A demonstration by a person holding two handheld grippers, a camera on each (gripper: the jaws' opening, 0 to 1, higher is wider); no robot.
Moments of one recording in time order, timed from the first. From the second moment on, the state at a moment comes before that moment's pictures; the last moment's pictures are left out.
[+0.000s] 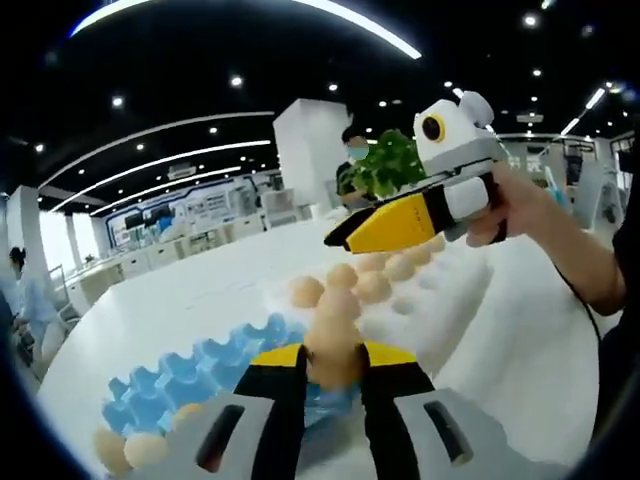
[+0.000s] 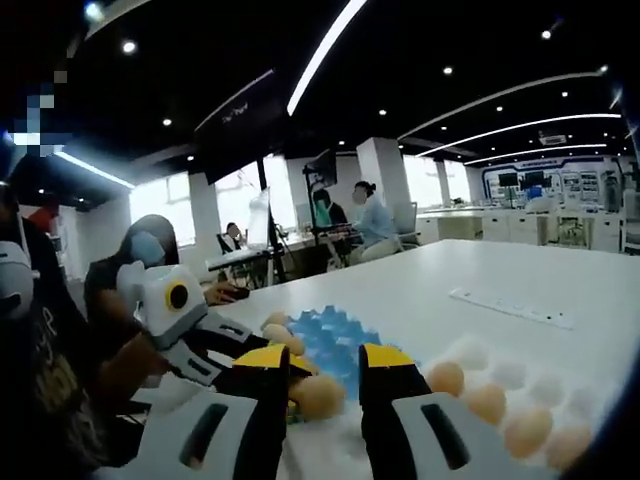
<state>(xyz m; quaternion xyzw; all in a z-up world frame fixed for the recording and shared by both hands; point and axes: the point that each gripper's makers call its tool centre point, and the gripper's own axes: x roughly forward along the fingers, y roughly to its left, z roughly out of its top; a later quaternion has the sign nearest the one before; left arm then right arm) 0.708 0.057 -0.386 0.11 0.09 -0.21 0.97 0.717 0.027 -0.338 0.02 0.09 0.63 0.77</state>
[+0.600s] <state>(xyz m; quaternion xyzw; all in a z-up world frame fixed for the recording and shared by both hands) 0.705 0.056 -0.390 0.10 0.11 -0.22 0.96 0.740 0.012 -0.335 0.01 0.09 0.62 0.78</state>
